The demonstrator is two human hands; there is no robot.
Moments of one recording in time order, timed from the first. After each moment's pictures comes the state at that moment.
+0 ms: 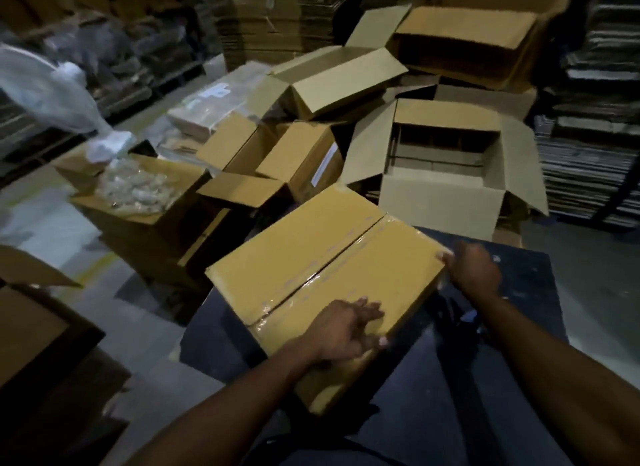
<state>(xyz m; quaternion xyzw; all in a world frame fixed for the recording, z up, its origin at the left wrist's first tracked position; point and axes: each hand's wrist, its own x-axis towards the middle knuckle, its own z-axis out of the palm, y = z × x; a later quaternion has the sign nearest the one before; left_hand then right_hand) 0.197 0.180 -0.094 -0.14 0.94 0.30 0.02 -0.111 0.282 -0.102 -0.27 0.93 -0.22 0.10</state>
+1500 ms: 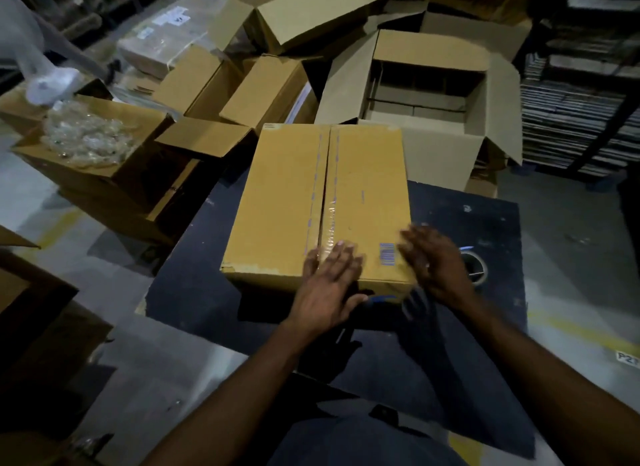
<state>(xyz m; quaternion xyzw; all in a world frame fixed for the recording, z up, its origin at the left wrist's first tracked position) 0.180 0.234 -0.133 -0.19 0.98 0.06 -0.10 -0.062 0.367 -0.124 -0.53 0.80 -0.28 0.08</state>
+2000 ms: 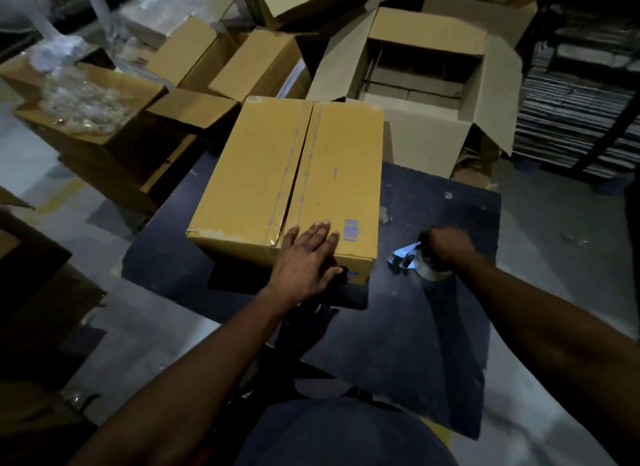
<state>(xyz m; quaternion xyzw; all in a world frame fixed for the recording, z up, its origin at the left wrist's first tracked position) 0.143 0.263 -0.142 -0.26 0.97 0.02 -0.04 -0.194 0.392 -0.176 -0.52 0.83 0.13 0.16</state>
